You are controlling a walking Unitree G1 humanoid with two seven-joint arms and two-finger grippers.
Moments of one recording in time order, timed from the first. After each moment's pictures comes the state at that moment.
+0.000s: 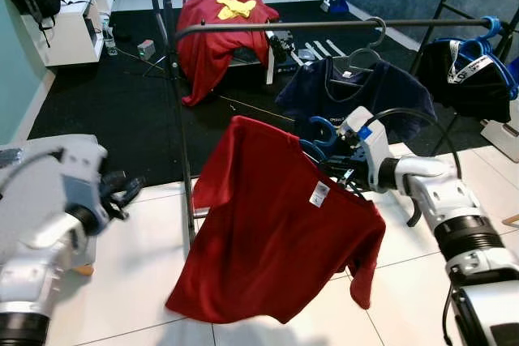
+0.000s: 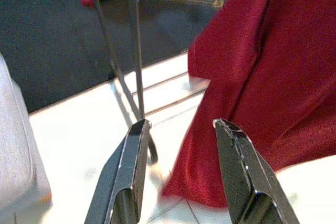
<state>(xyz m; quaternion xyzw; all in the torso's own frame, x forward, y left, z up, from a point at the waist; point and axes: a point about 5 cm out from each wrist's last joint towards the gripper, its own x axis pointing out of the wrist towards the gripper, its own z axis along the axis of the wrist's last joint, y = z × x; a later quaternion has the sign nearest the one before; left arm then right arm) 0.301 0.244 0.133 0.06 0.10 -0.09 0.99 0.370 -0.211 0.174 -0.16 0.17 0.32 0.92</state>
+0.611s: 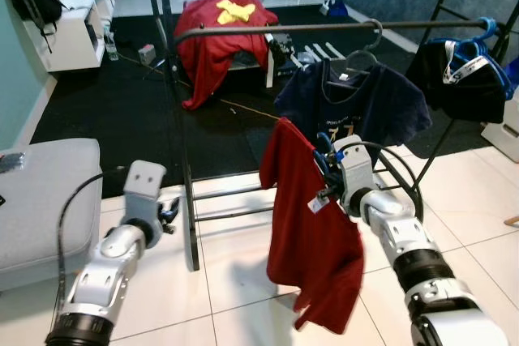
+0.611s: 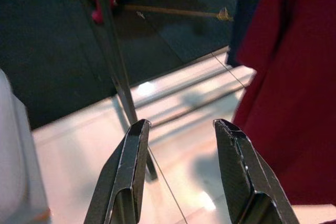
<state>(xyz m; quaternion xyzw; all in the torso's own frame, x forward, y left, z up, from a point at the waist) 0.317 0.183 0.126 0.07 0.05 -0.05 0.99 0.368 -0.196 0.128 -0.08 0.13 0.10 0.98</state>
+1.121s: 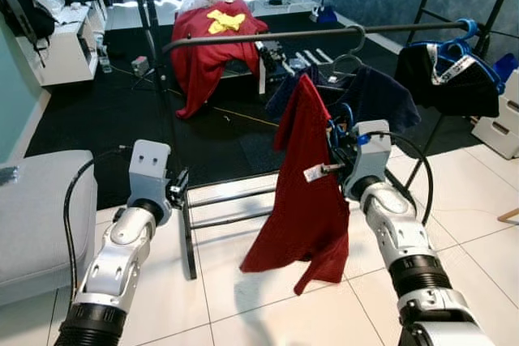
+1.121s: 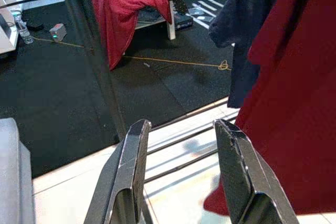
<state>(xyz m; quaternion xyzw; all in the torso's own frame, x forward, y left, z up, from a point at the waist) 0.323 0.175 0.151 0.04 -0.02 -0.03 1.00 0.369 -0.180 0.162 0.00 -0.01 0.09 1.00</state>
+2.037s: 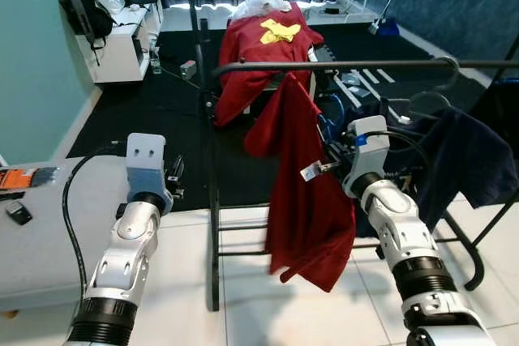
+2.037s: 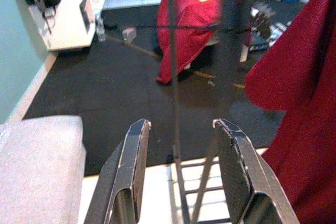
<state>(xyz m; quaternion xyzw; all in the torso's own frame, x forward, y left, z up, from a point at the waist) 0.328 0.180 0.156 0.03 -0.04 0.04 1.00 0.367 -0.175 0.170 -0.05 -0.02 0.16 0.99</state>
